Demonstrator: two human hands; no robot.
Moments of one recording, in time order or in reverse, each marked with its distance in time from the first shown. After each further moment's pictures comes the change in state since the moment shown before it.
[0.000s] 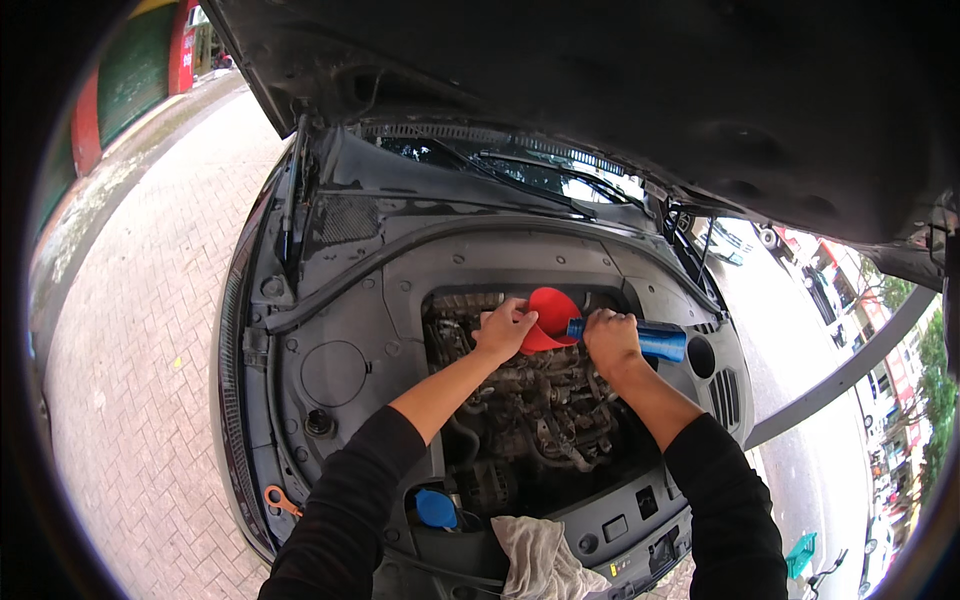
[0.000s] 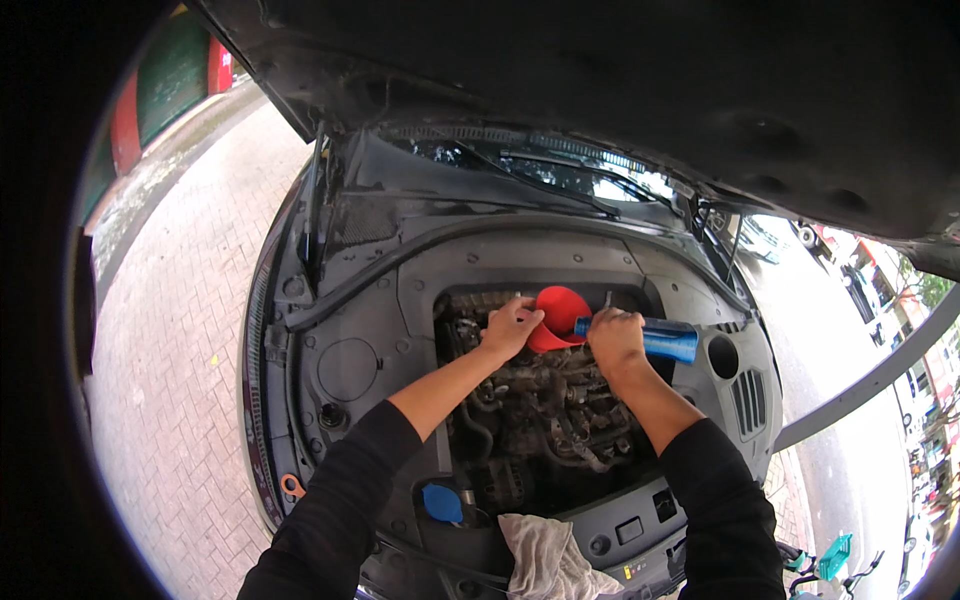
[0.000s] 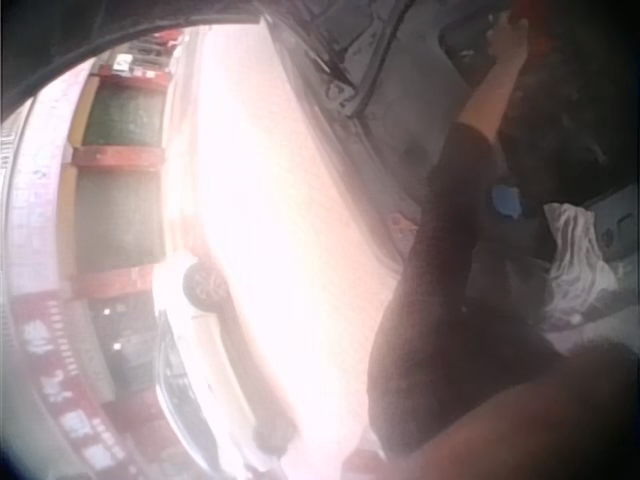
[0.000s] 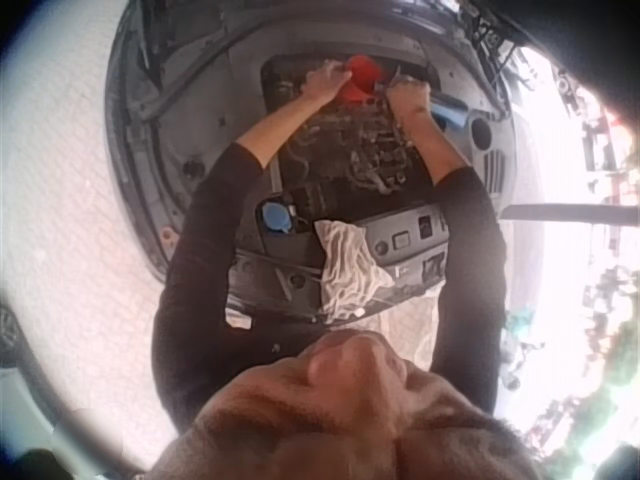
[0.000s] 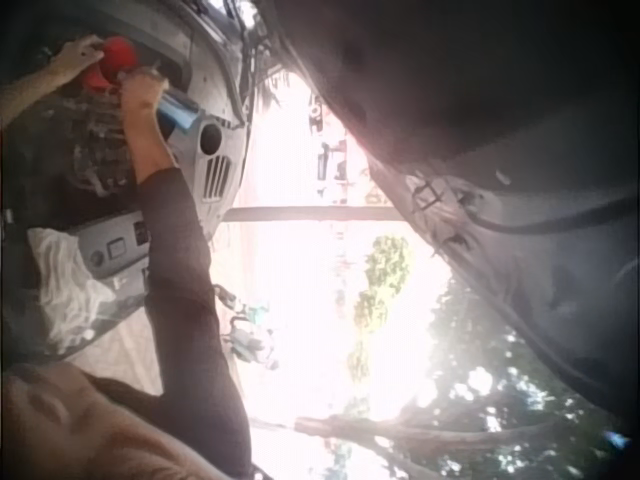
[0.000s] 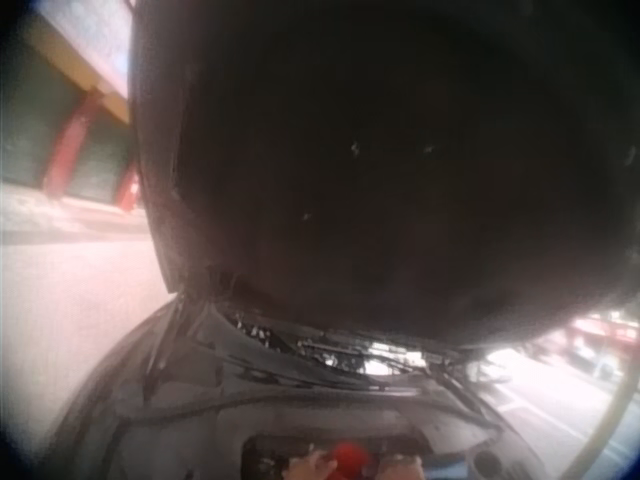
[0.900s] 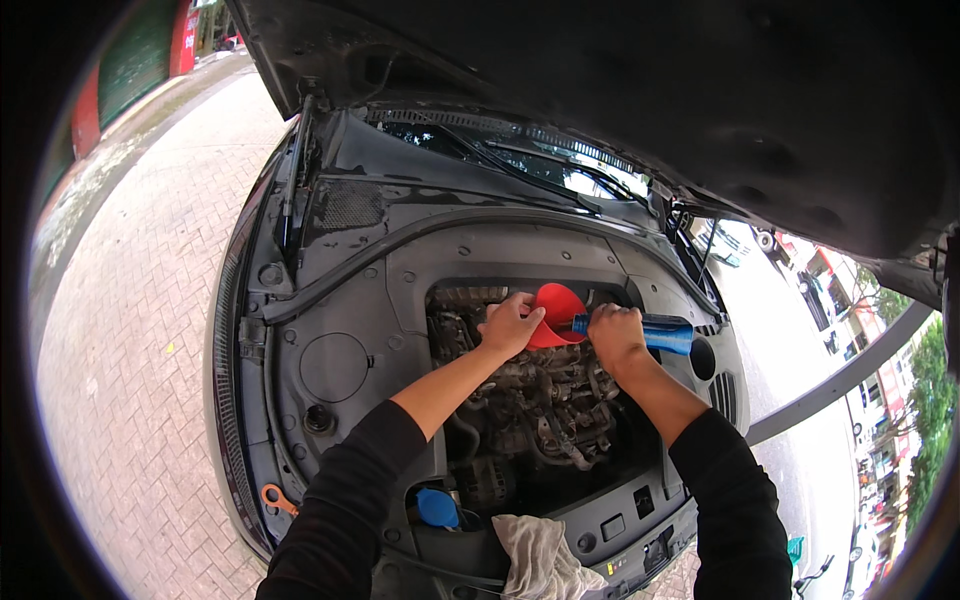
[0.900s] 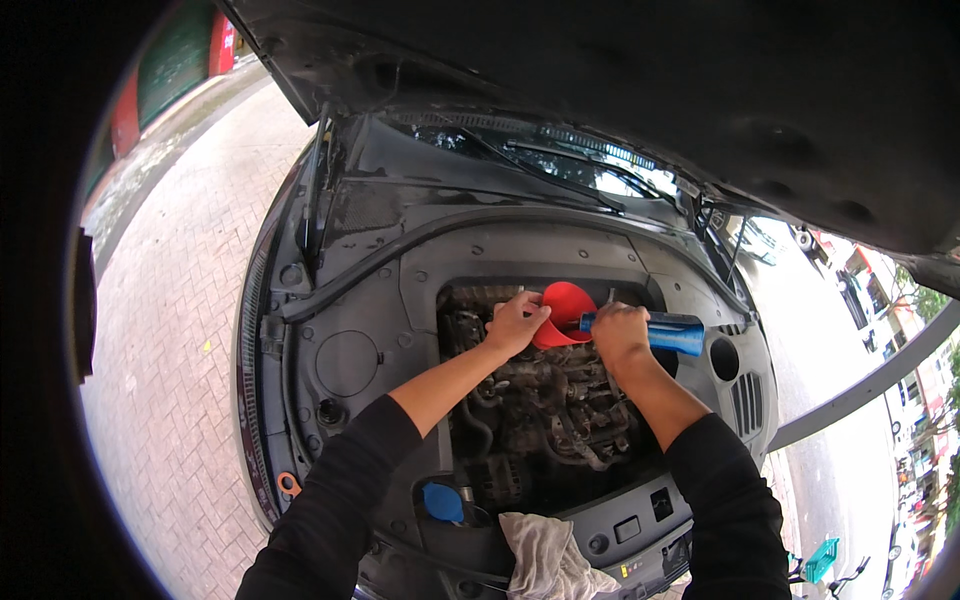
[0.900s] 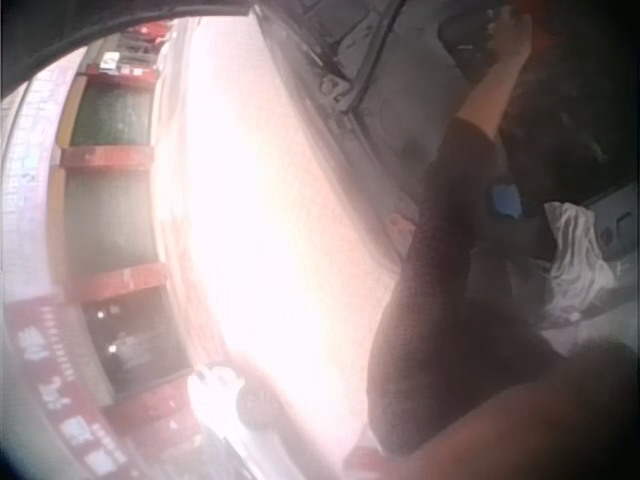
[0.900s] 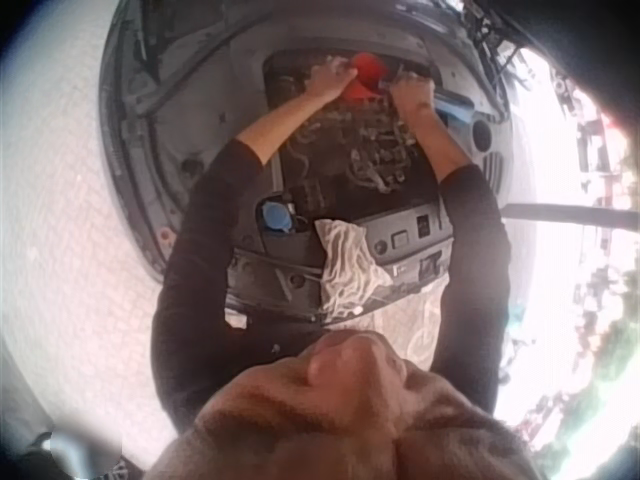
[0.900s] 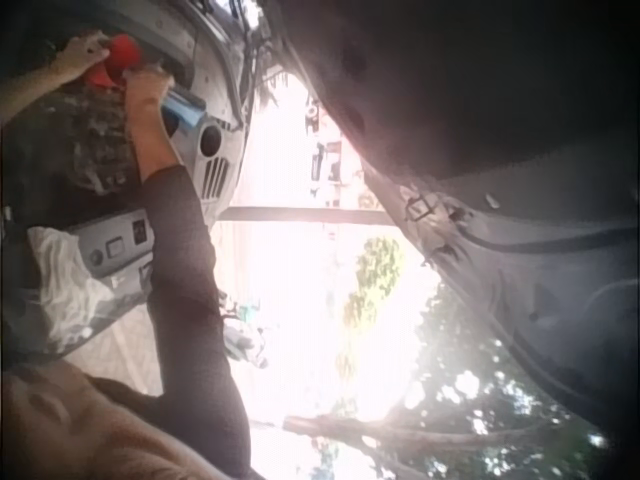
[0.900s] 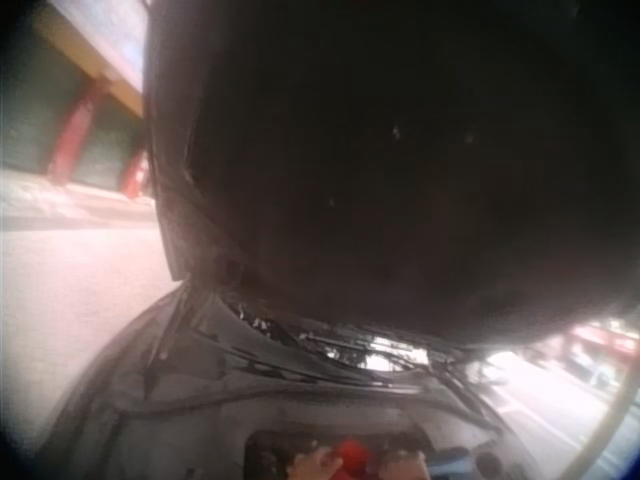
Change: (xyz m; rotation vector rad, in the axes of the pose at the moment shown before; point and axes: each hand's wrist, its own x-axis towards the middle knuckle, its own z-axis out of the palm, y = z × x) left_hand 0.005 -0.009 0.005 -0.037 0.064 0.054; right_hand 0.013 -0.002 -0.010 -0.043 -0.093 -0.060
